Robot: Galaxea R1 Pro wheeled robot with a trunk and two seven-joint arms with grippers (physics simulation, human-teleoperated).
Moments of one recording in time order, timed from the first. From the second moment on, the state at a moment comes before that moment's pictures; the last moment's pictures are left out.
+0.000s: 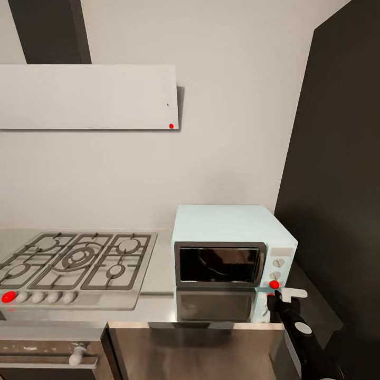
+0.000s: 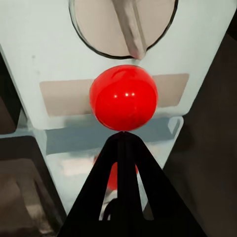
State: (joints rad) left arm -0.02 0.07 0.21 -0.03 0.00 0.08 0.00; right arm -0.43 -0.01 -0.36 -0.73 0.23 -0.08 0.05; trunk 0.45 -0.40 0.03
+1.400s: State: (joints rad) left arm -0.02 0.07 0.21 -0.03 0.00 0.08 0.00; right arm -0.43 -0.01 -0.36 -0.70 0.23 -0.08 0.04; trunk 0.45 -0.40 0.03
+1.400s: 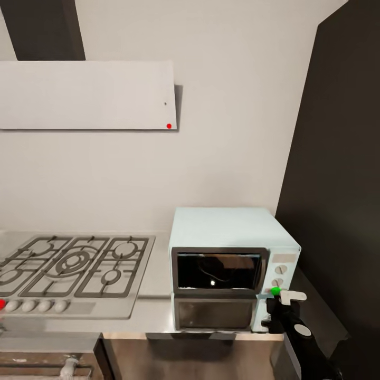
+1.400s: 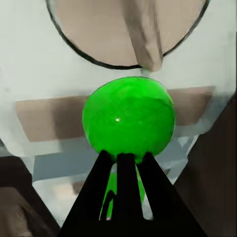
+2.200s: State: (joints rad) left arm -0.02 0.07 0.21 -0.03 0.00 0.08 0.00; right arm -0.43 -0.01 -0.36 -0.73 0.23 -0.08 0.05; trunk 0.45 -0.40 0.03
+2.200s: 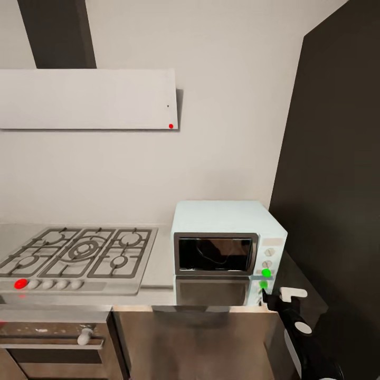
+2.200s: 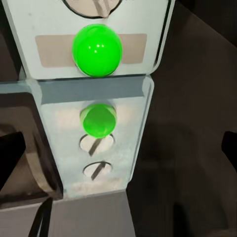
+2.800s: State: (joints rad) left arm -0.02 0.07 0.21 -0.03 0.00 0.08 0.00; right arm -0.43 -0.01 -0.36 -0.73 0.23 -0.21 0.05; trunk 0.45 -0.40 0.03
